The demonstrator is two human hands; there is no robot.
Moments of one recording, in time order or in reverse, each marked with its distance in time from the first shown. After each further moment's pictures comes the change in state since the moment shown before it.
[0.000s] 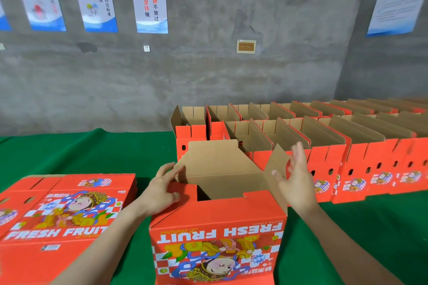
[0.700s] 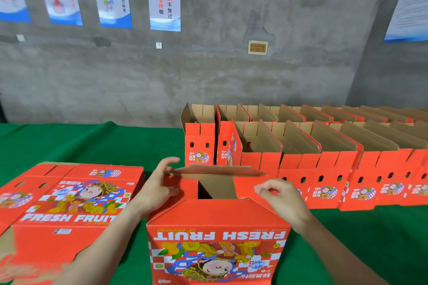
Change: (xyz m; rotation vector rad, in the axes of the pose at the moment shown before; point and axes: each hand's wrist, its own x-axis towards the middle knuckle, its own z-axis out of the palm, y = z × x) left_hand -0.024 -0.007 -0.009 -0.304 0.215 -0.020; right_hand -0.028 -0.014 0.019 -0.033 -0.392 0.045
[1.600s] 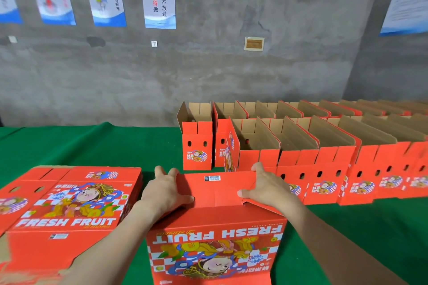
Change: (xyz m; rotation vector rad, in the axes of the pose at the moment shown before) left_hand 0.002 0.034 0.025 0.811 -0.098 -0.286; right_hand 0.055 0.010 0.021 -0.638 -0.166 0.163
